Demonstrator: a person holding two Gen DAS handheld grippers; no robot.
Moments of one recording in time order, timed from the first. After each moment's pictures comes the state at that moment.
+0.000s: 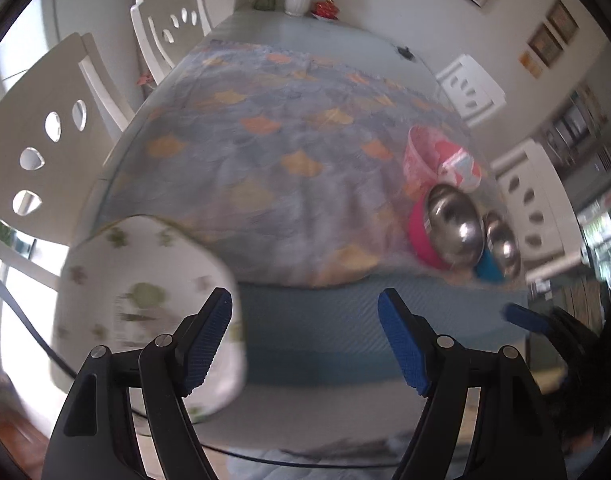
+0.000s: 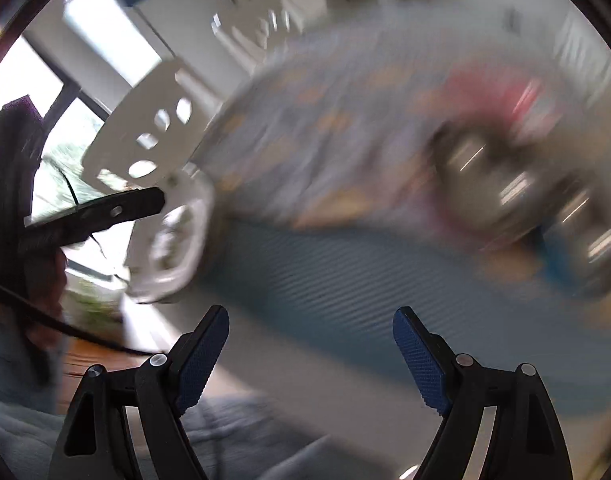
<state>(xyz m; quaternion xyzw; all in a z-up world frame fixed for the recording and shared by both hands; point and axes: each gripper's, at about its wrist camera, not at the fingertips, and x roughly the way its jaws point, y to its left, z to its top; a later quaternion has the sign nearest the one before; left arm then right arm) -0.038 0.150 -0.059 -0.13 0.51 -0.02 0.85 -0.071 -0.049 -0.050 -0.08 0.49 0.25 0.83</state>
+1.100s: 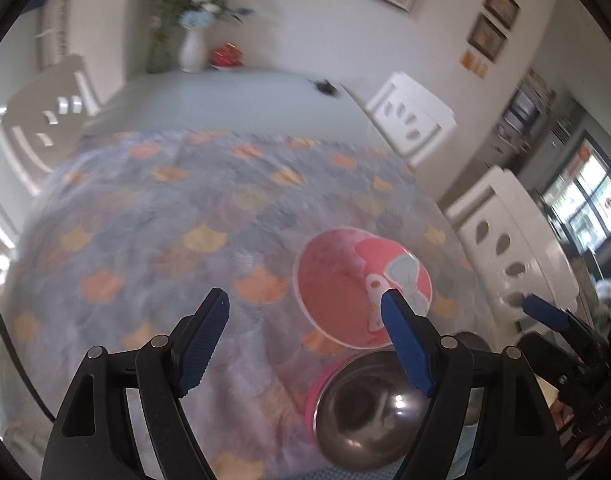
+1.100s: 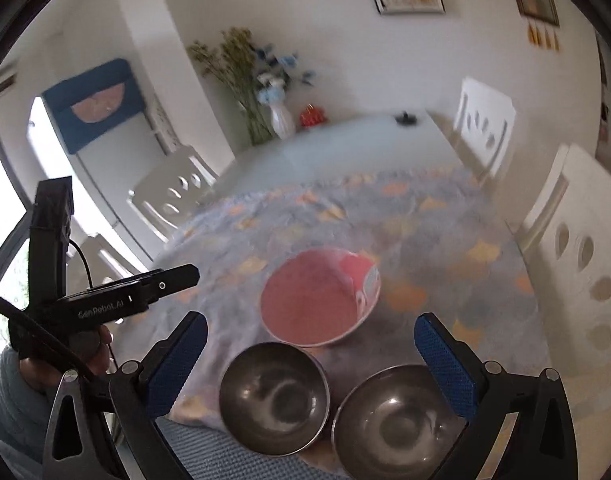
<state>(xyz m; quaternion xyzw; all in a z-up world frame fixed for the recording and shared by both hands) 0.147 0.024 -0.062 -0.08 0.44 -0.14 0.88 0.075 -0.167 -0.012 0.05 0.38 0.13 0.91</state>
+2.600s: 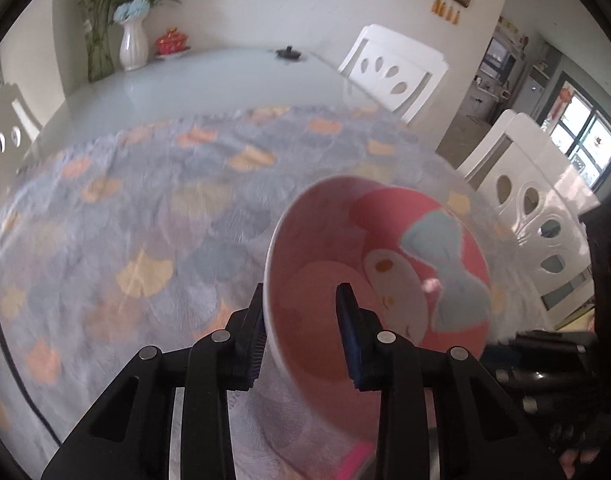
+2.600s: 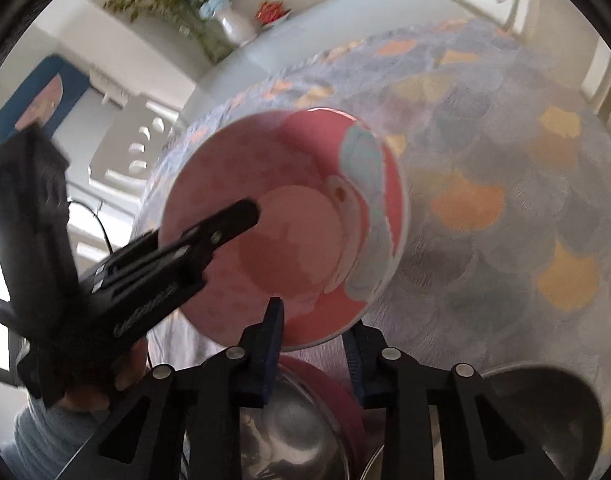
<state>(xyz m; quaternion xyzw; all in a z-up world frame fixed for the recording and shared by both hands) 0.211 -0.011 -0.122 -0.01 0.45 -0.19 0.87 0.152 -0.167 -0.116 0.16 0.52 0.14 0.83</state>
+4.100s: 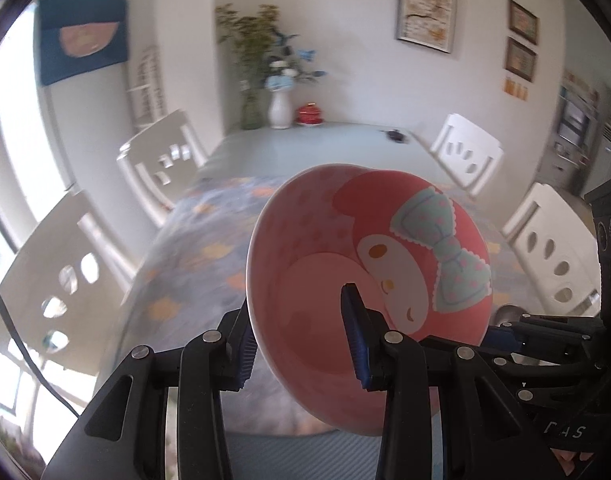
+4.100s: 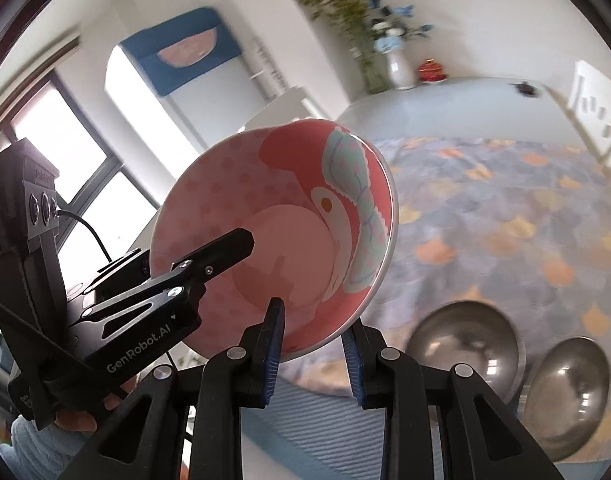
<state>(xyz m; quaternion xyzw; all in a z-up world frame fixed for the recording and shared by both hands) 0.020 0.093 0.000 -0.02 0.35 0.03 0.94 0.031 -0.035 -0.014 0.05 0.43 0.33 0.84</state>
